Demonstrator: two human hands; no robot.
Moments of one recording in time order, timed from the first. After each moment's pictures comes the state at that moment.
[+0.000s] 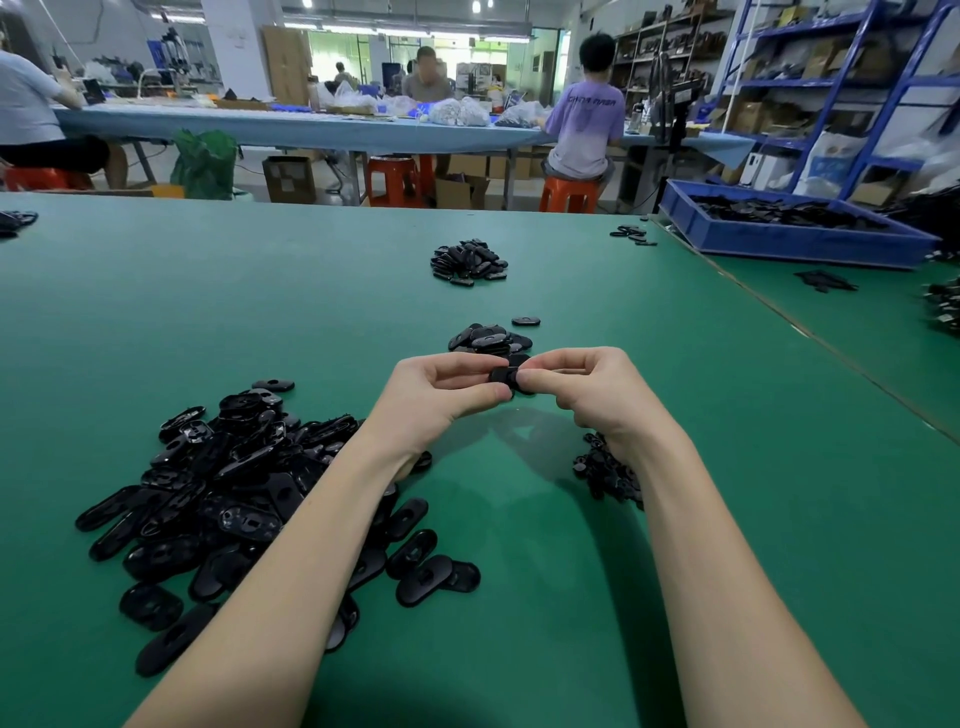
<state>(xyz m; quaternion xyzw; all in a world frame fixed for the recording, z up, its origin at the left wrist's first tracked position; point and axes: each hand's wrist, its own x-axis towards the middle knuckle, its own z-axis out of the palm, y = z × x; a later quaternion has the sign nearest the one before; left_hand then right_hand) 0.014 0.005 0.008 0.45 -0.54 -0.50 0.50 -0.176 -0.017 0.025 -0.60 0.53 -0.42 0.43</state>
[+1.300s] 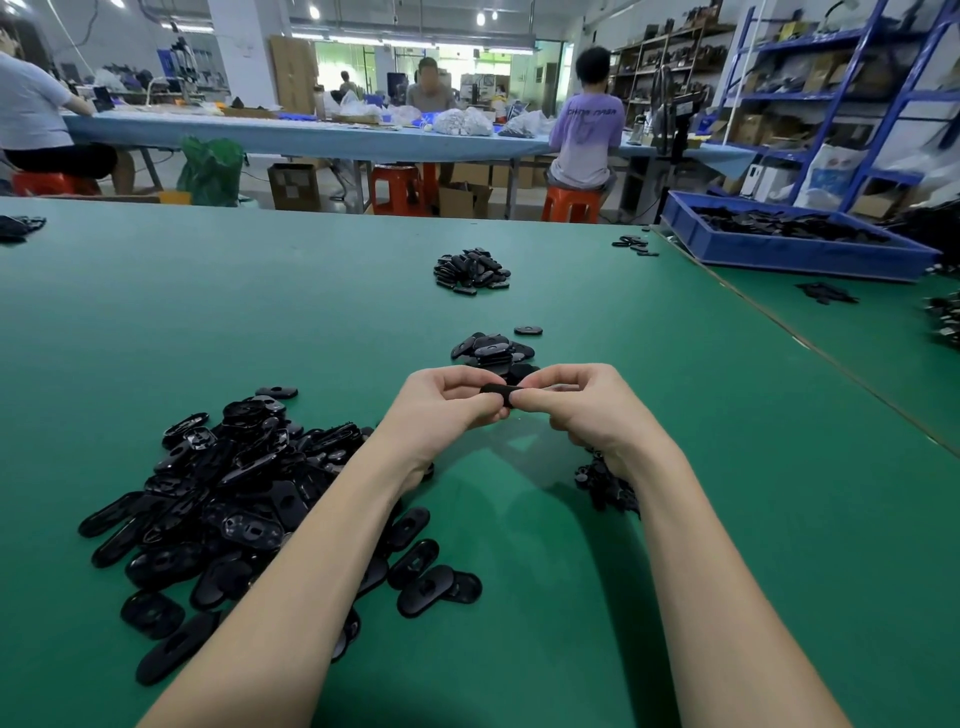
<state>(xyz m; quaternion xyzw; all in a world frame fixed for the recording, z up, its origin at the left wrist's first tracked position) 0.005 0.006 0.013 0.50 -0.48 -0.52 0.50 -0.170 -0.016 0.024 -0.59 0.55 -0.38 0.45</state>
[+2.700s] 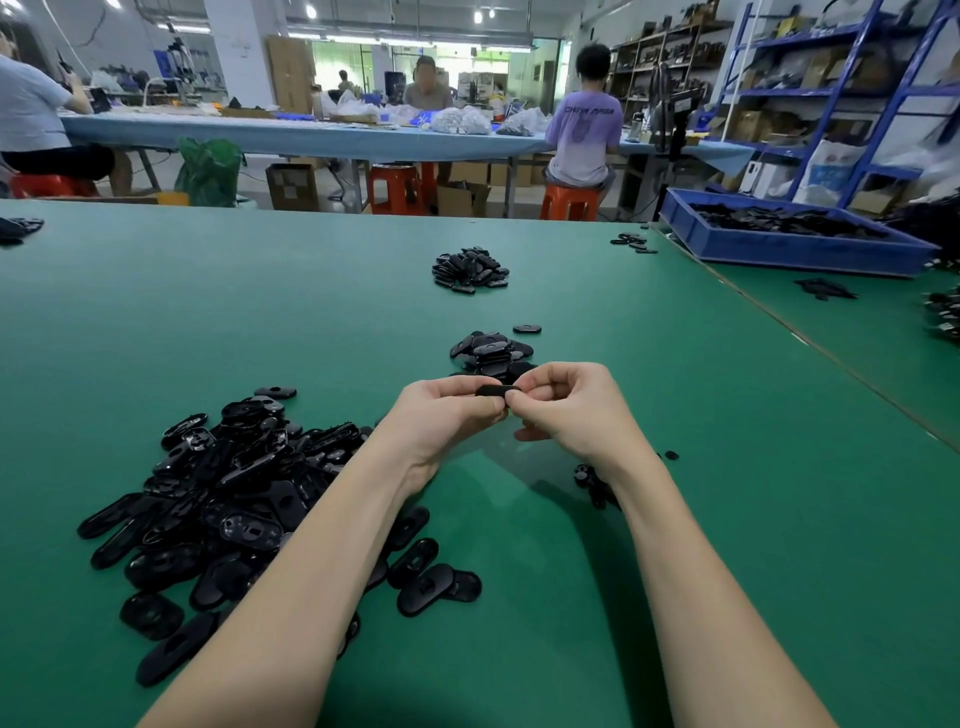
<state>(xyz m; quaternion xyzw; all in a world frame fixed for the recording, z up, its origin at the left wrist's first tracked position) 0.001 0.005 0.010 0.47 -0.38 -0.60 0.53 -0.162 -0.018 0.005 -0.60 0.50 -0.45 0.44</state>
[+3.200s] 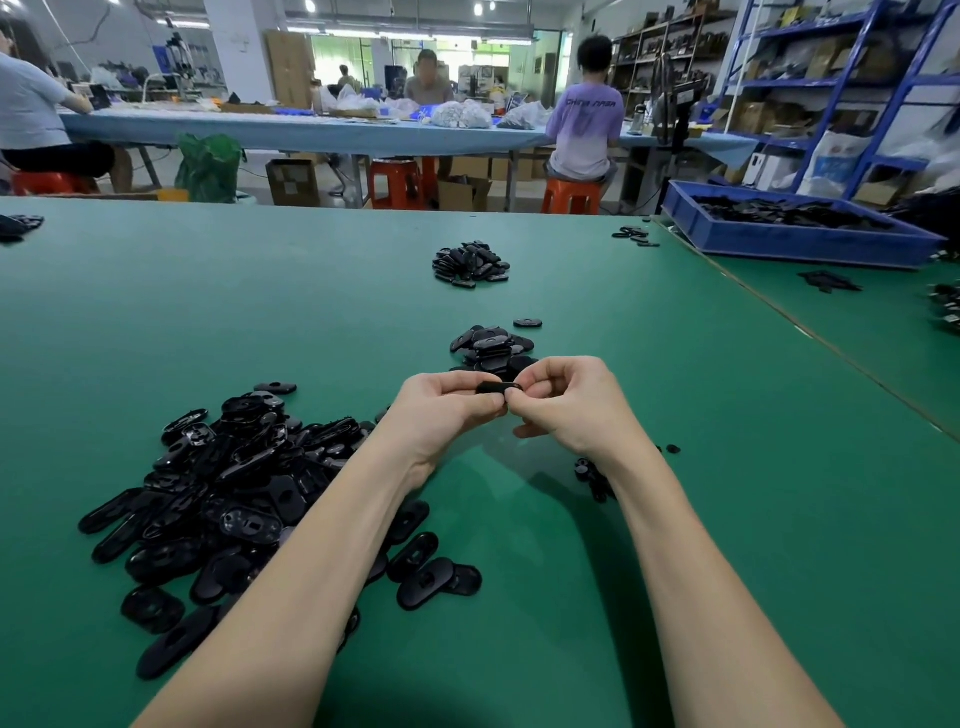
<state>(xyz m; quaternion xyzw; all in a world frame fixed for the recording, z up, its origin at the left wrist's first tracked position) 0.001 0.004 0.006 0.48 -0.41 -0.57 0.52 -0.162 -0.022 0.001 -0.62 0.50 -0.43 0.42</state>
